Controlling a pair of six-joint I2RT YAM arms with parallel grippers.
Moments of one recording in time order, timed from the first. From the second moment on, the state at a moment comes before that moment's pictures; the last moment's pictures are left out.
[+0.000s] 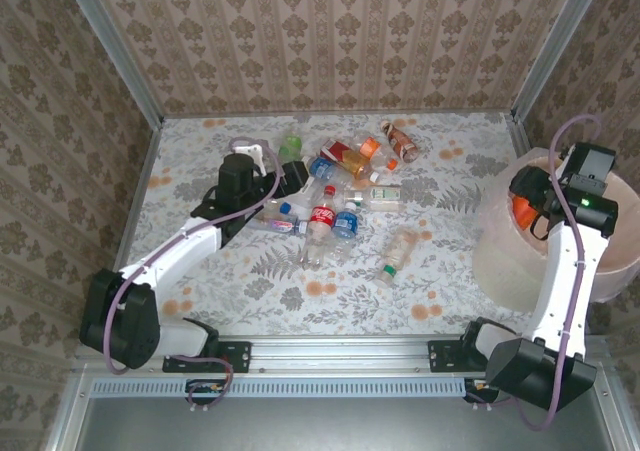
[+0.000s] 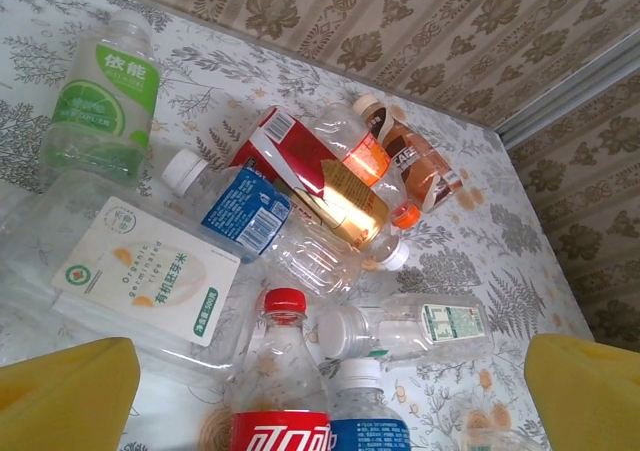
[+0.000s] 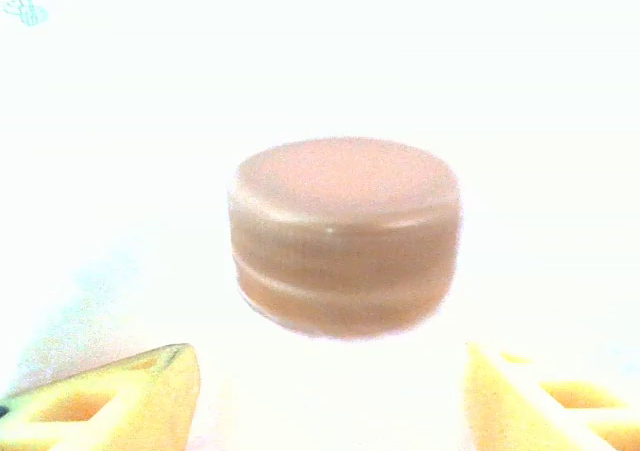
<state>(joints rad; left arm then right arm) -0.48 1.32 0.86 0.04 0.16 -0.61 -0.49 1.06 1.25 -0.96 -0.11 0.25</state>
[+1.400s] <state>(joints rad) -0.35 1.17 0.76 -0.30 -0.21 -0.81 0.54 1.36 1.05 -0.76 0.32 0.71</state>
